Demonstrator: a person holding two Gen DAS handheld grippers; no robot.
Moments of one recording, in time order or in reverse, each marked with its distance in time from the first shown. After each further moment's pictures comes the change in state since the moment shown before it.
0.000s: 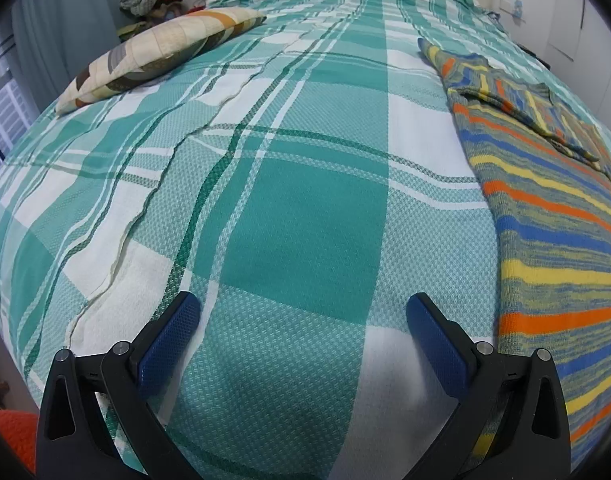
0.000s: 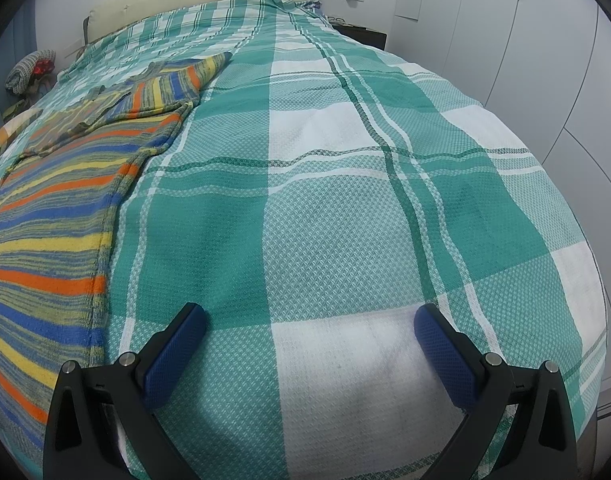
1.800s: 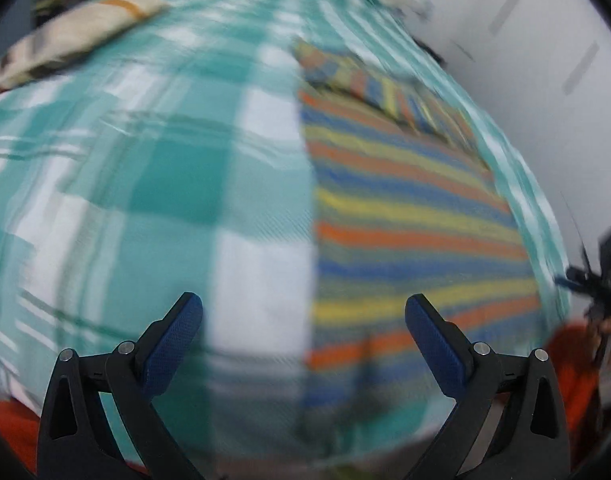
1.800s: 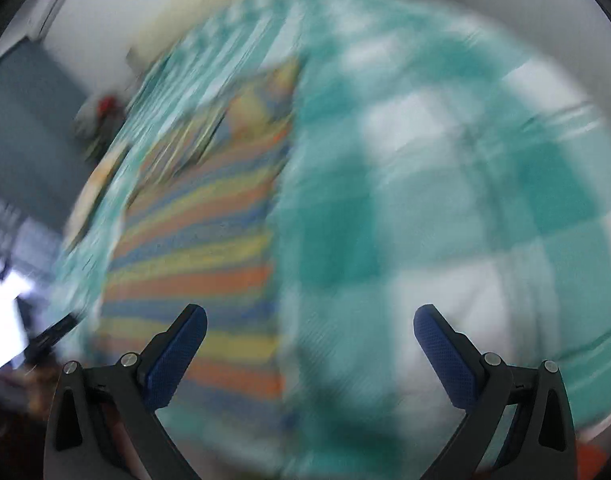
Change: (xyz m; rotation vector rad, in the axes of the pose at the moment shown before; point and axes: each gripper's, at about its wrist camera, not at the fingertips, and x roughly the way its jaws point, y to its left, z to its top) left arm -0.071 -0.011 -0.029 0.091 0.121 -0.476; right arm -0.047 -0.016 0.030 0.119 0.265 0.535
